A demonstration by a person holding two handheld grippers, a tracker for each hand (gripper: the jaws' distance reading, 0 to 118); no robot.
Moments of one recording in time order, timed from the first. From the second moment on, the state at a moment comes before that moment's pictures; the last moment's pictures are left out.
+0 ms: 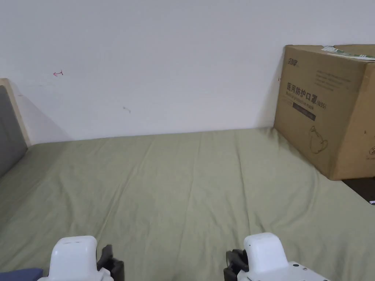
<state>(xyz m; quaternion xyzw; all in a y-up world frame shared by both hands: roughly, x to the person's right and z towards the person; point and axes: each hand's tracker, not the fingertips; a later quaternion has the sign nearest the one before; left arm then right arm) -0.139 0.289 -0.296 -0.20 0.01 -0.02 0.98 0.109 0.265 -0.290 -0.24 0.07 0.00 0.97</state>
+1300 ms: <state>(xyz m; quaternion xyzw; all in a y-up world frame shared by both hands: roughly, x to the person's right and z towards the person) -0.119 0.347 -0.279 -0.14 0.05 -0.03 0.99 0.125 0.305 -0.306 -0.17 0.06 -0.05 0.98</state>
